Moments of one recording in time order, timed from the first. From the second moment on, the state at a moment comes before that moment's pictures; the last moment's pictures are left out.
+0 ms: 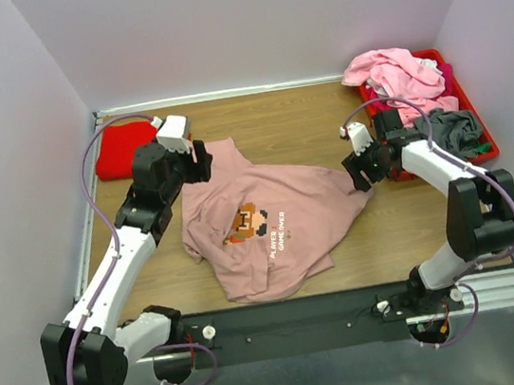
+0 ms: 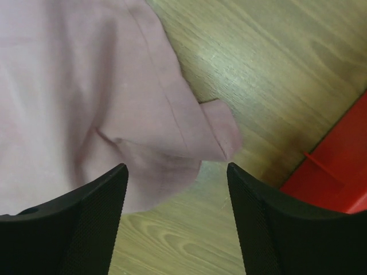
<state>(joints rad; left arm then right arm) -0.32 1.11 0.93 -0.09 0.07 -0.08 0.11 1.55 1.00 -0.51 -0.24 -0.50</state>
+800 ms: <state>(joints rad) -0.32 1.04 0.79 -0.04 0.05 -0.03 0.10 1.77 1.16 -0.52 -0.12 -0.57</state>
